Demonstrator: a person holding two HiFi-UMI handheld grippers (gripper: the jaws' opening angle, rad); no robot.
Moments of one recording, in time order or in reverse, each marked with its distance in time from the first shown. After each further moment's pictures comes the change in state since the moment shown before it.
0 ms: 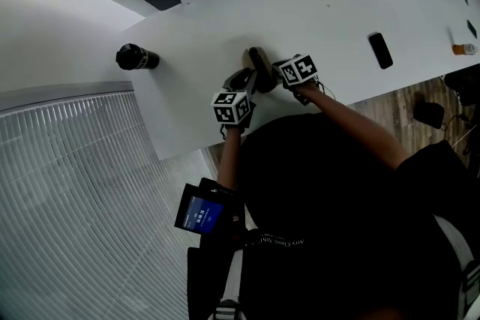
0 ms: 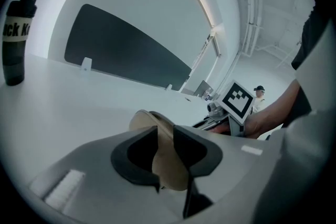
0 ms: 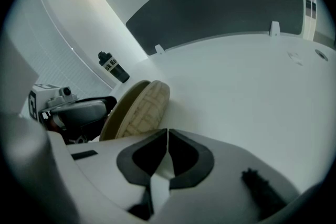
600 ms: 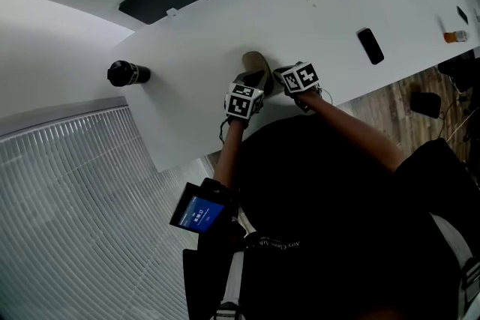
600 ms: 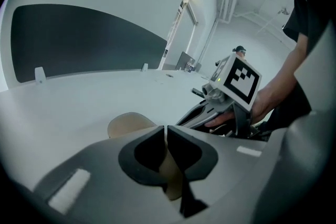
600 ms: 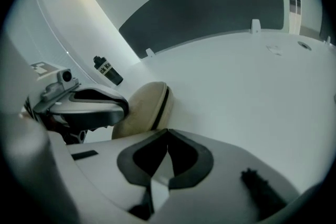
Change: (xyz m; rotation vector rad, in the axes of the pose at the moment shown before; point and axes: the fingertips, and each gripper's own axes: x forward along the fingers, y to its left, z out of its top) left arm 0.056 -0.052 -0.020 0.291 0.288 -0.123; right arm -0.024 -0.028 -0.024 0.055 -0.032 -0.052
